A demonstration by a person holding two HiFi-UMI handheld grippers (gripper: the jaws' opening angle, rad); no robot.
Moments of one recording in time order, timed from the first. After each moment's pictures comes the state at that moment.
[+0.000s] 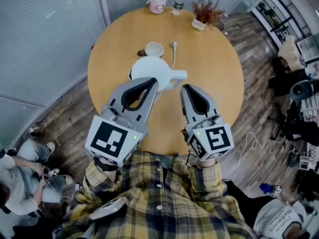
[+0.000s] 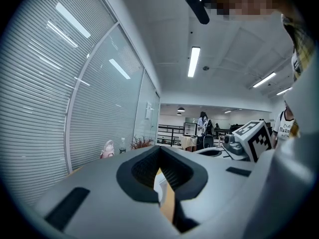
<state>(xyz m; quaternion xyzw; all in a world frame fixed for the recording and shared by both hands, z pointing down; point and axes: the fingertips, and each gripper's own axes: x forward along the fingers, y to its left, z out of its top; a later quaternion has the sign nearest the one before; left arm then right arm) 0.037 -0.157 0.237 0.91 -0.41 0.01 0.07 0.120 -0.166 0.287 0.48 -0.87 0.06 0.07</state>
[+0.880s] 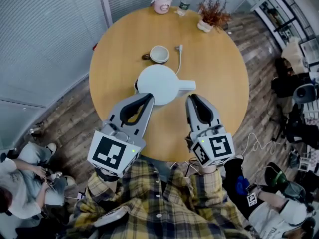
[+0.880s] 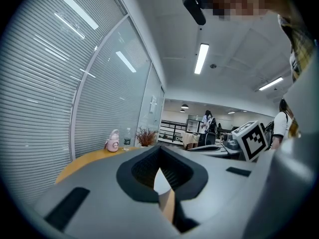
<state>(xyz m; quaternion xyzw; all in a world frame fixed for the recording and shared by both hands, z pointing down) 0.009 -0.169 0.278 0.90 -0.42 0.02 0.11 0.123 -0.186 0.323 0.50 -0.86 0.10 0.07</state>
